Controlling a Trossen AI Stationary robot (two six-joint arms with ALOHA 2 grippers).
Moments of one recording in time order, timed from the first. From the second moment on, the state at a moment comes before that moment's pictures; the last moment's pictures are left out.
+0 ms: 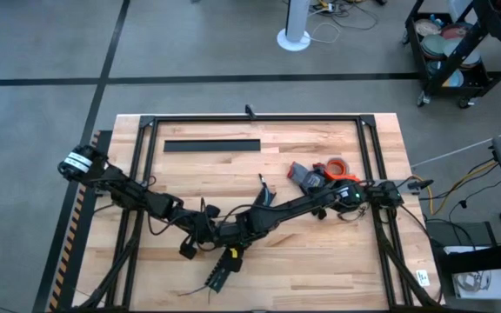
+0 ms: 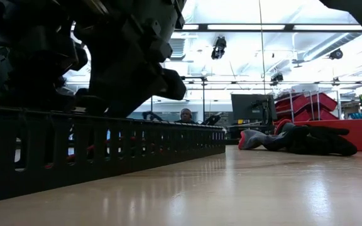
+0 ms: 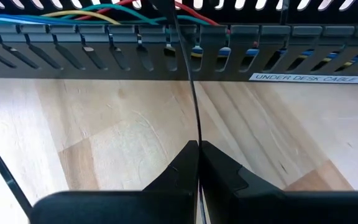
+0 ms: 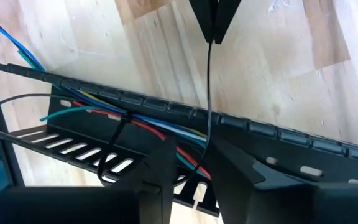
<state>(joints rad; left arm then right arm) -0.39 1.49 0.48 0.20 0.06 0.09 0.28 2.50 2.19 -0.88 -0.10 0.63</state>
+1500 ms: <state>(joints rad) -0.40 1.48 0.49 0.21 0.06 0.09 0.30 2.50 2.18 -0.90 -0.06 0.67</state>
